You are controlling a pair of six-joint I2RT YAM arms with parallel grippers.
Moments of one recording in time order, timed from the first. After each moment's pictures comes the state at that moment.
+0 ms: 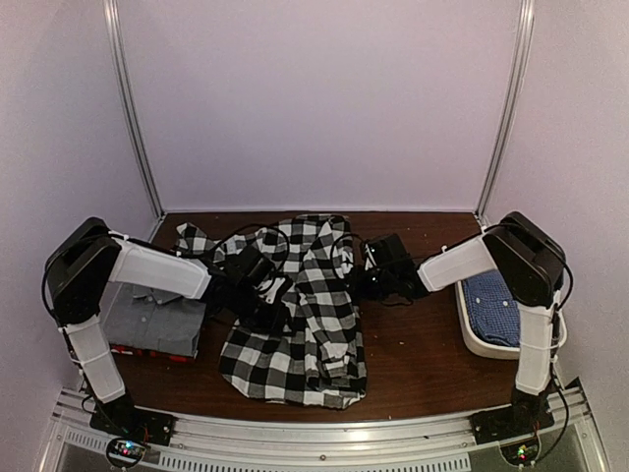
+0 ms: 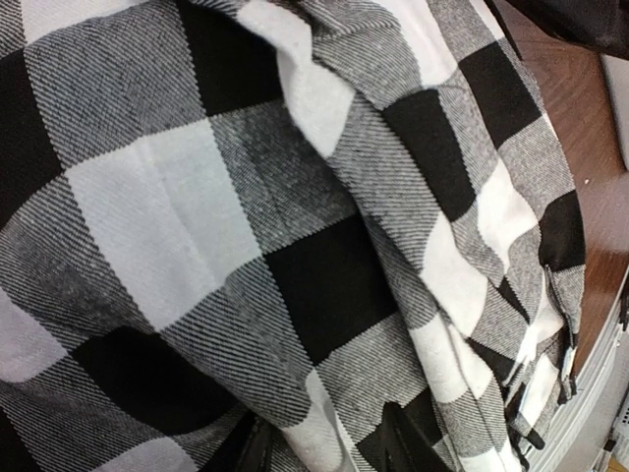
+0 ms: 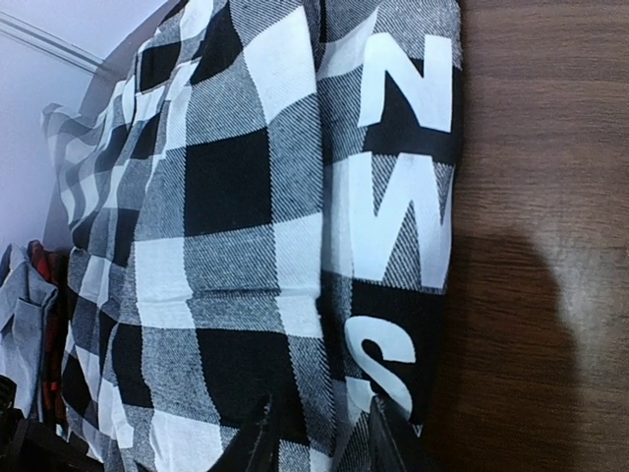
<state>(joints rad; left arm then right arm) -0.77 1.81 0.98 -0.23 0.34 -0.48 0.65 2.04 1.11 0.25 -0.12 0.74</state>
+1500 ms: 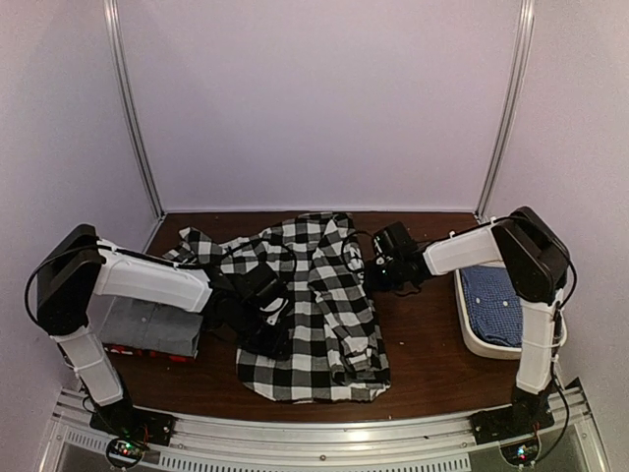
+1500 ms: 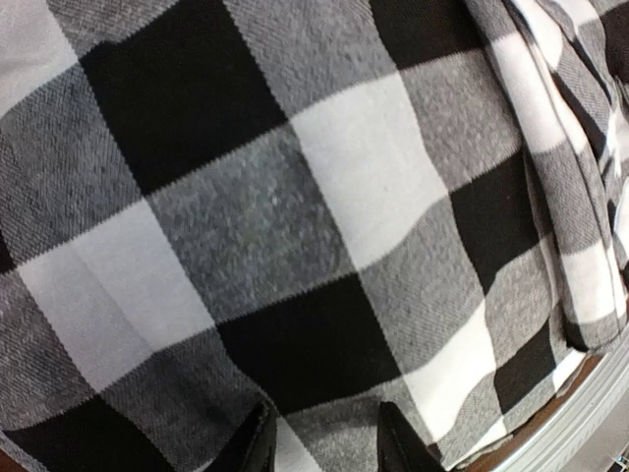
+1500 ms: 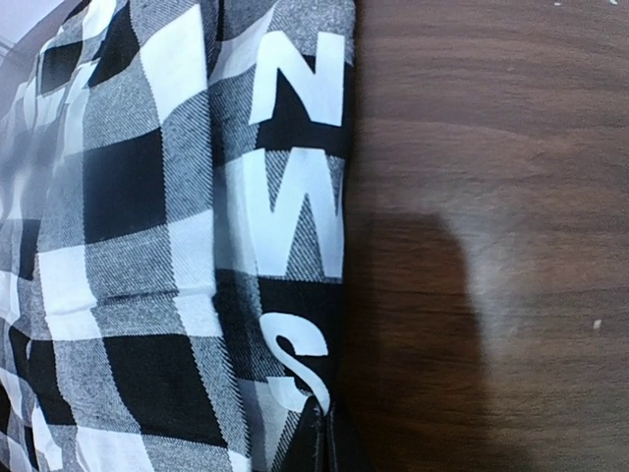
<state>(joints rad) -0.93 1.74 0.97 -0.45 0.19 -0.57 0.59 2.03 1.22 -0.06 0.00 0.56</state>
